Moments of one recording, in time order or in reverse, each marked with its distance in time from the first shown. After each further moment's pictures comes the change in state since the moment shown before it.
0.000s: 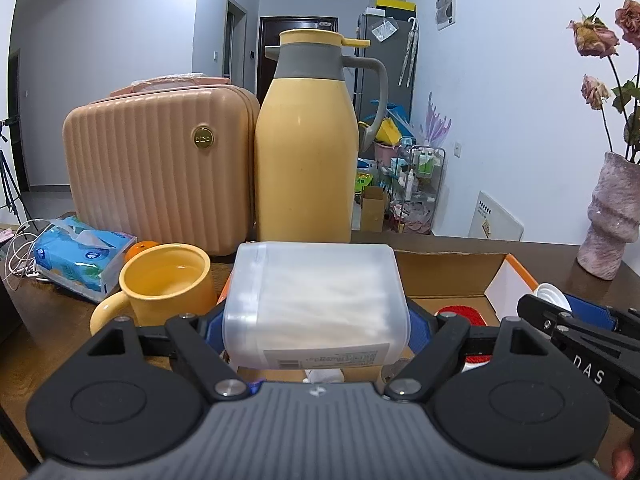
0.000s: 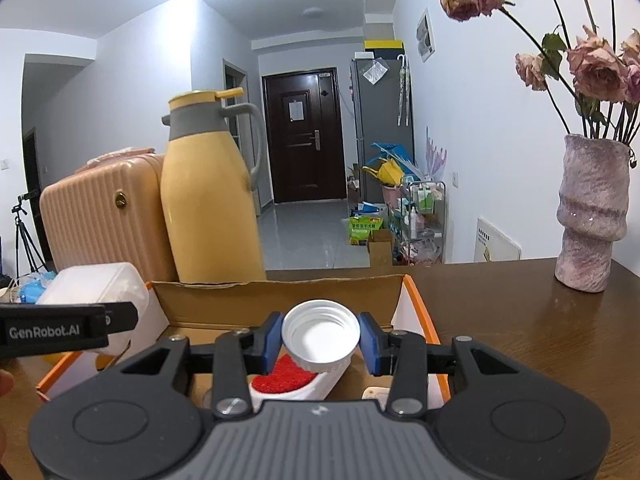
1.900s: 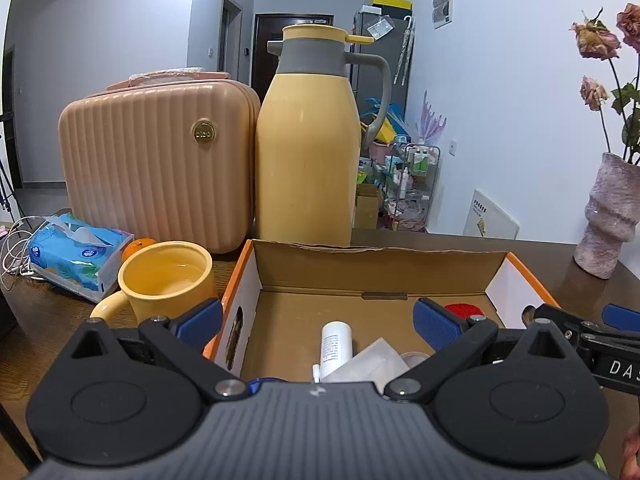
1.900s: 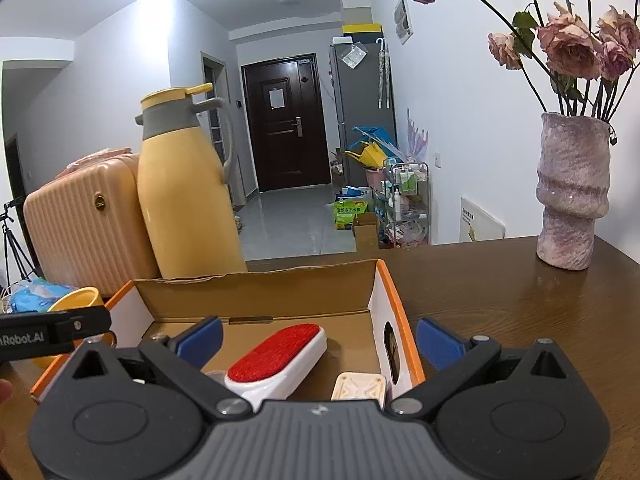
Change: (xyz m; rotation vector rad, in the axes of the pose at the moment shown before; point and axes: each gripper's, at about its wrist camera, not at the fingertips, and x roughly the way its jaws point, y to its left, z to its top) left arm 0.000 0.012 0.001 -0.003 0.007 -0.027; right arm -0.007 -0.016 0.003 0.051 0.042 -0.034
